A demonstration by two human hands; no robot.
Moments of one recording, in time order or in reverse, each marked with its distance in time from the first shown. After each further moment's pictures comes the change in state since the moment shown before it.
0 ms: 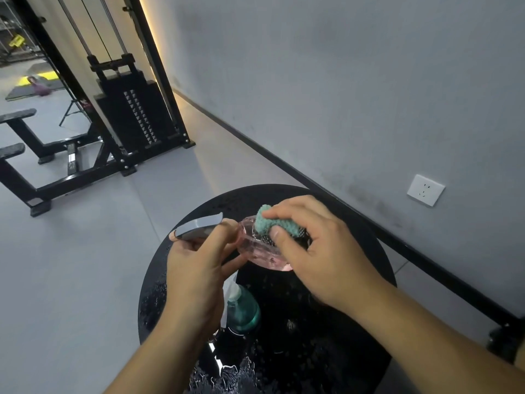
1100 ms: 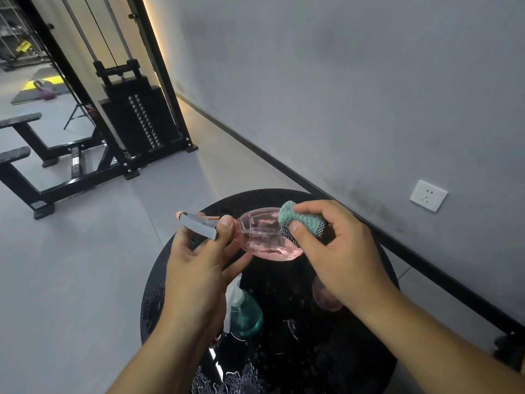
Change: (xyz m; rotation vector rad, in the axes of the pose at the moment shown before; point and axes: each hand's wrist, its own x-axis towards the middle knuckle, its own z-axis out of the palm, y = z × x) left_hand -0.002 0.008 -0.006 -0.047 -0.007 -0.046; right_hand 0.001 0.017 0.000 0.064 0.220 0.076
